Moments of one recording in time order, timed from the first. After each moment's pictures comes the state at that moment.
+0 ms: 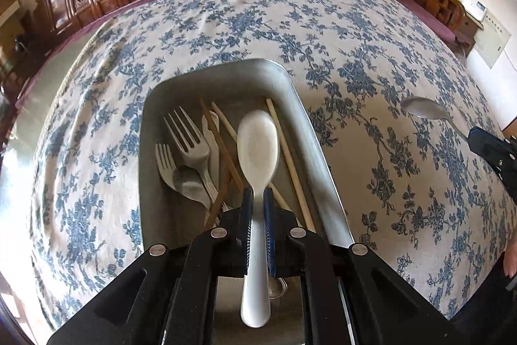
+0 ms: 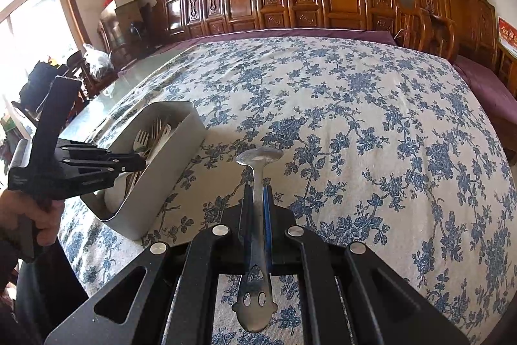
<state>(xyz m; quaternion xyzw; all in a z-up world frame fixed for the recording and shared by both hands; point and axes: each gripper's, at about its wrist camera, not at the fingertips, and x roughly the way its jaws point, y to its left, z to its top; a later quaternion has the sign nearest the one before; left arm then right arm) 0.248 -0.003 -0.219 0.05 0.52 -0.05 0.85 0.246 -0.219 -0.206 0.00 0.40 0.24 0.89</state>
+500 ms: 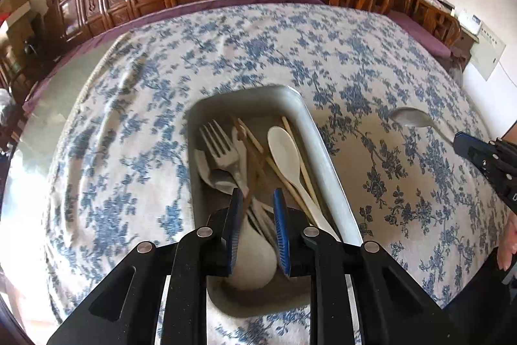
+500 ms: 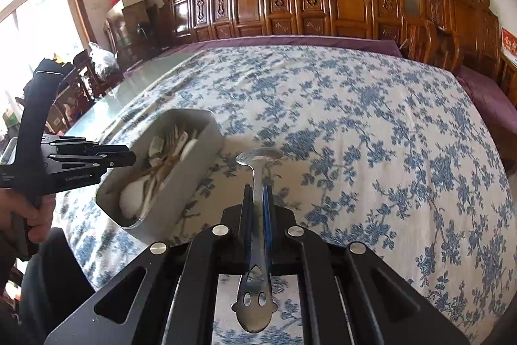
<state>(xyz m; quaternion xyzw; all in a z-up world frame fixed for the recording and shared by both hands) 0.218 0.024 -0.177 0.04 0.48 -0.04 0.88 0.233 -0.199 -0.184 -0.01 0.38 0.25 0.89</state>
